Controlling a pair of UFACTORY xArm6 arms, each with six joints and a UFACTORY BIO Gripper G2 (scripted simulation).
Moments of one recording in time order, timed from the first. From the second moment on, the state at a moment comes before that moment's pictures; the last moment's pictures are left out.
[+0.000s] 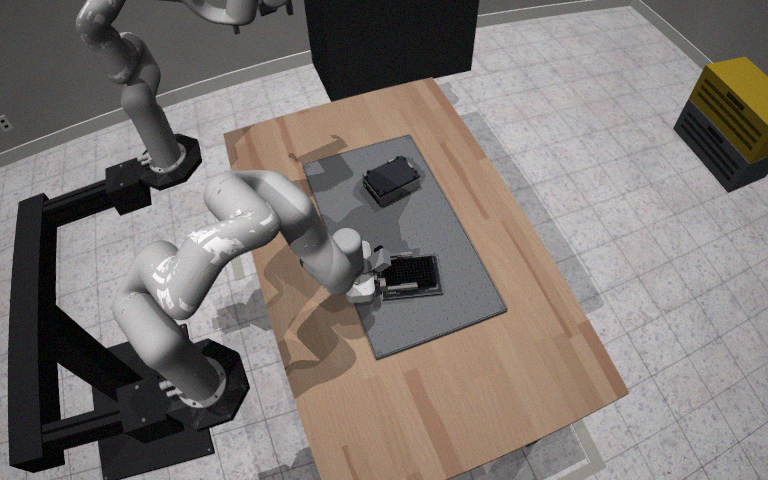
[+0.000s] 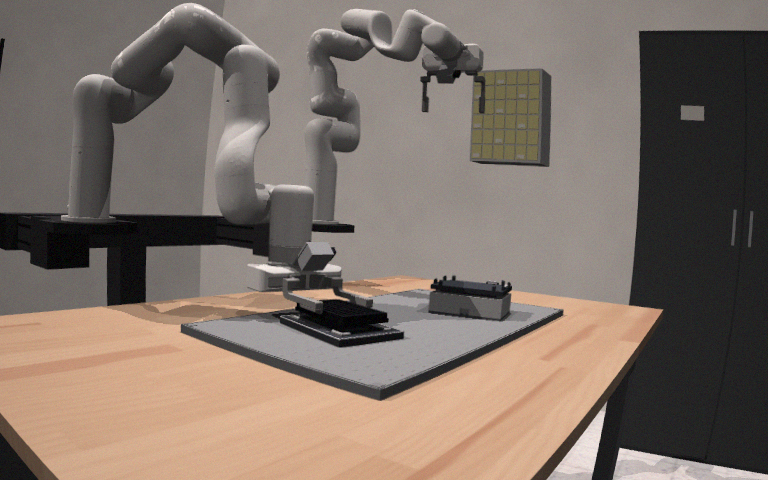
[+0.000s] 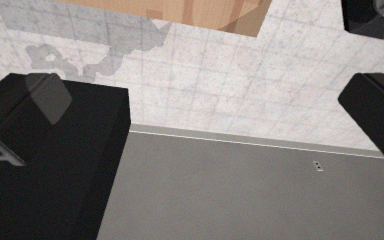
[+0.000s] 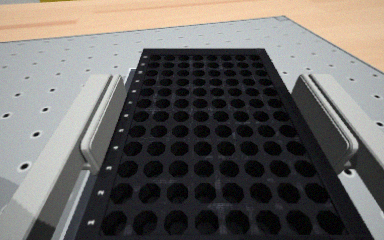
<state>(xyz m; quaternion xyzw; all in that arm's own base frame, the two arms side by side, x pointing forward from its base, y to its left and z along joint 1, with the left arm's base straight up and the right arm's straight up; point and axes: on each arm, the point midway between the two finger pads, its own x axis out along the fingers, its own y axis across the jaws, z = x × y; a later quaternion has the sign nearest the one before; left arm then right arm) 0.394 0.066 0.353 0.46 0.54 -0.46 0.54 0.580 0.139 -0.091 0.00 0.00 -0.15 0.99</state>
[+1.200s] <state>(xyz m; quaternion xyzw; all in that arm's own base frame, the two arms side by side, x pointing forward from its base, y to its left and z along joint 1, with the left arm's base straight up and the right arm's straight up) 0.394 0.066 0.353 0.46 0.54 -0.46 0.54 0.580 0.139 -0.094 0.00 0.00 -0.15 0.99</state>
